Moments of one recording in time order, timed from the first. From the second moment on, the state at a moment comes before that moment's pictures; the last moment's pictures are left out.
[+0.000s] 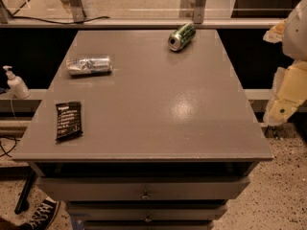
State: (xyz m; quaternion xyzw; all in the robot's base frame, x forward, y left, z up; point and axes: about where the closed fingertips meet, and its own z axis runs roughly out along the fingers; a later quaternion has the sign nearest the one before) arm 0.438 -0.215 0.981 -0.60 0.78 -0.04 0.17
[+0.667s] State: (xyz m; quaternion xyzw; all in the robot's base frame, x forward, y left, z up) arm 0.460 -0.204 0.978 -0.61 0.77 -0.04 0.20
